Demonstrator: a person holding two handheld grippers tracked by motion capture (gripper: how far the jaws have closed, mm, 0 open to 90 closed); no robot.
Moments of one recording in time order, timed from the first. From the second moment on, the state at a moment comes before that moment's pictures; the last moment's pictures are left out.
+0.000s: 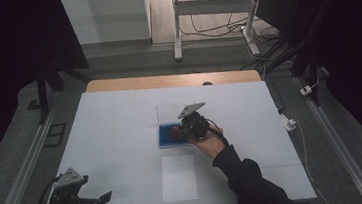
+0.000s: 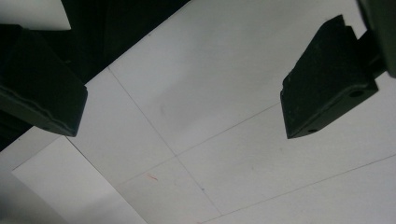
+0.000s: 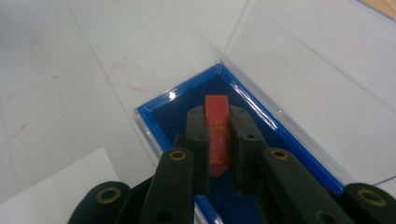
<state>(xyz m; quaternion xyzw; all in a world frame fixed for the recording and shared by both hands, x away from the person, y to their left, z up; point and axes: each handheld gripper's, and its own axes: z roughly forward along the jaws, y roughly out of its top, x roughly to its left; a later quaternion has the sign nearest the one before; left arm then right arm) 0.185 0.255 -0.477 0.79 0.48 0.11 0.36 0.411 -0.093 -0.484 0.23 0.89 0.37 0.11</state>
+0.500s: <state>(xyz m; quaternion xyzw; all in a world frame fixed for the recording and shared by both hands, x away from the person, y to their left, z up) 0.186 0.255 -0.477 0.79 0.49 0.11 0.36 0.387 -0.110 -0.463 0.23 0.88 0.40 0.10</state>
